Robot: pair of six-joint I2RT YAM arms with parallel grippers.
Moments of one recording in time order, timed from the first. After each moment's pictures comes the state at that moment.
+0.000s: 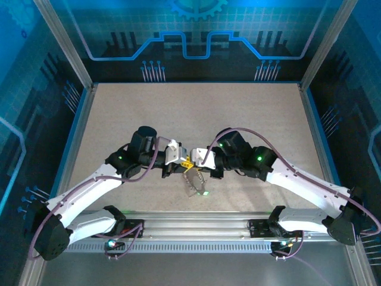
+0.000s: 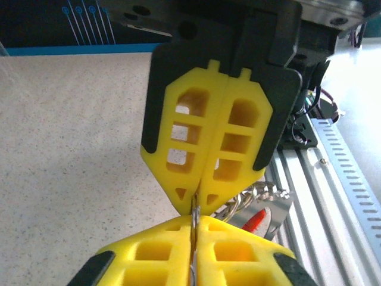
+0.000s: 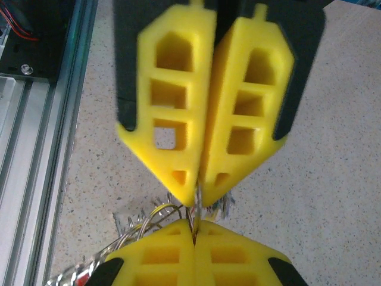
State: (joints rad) left arm -0.58 1.08 0.78 -0.26 0.81 0.48; right arm 0.88 1.17 1.03 -0.60 -0.29 -0.60
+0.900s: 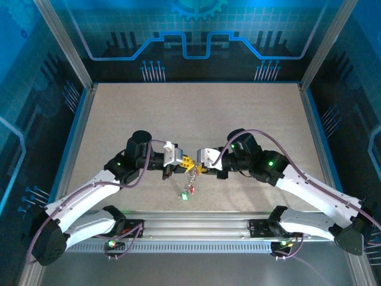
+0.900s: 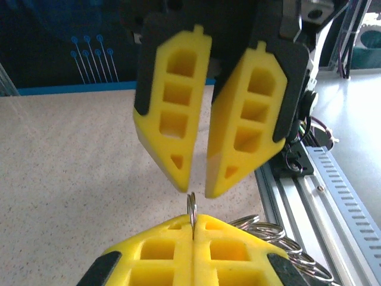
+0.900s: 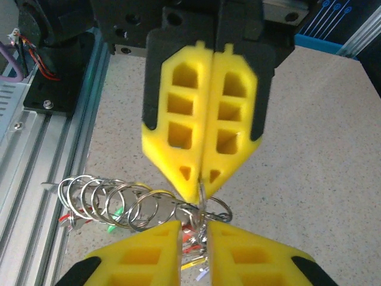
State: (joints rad) left arm -0.58 1.02 0.67 0.00 0.87 0.35; right arm 0.84 1.05 0.96 -0.52 -0.40 -0.60
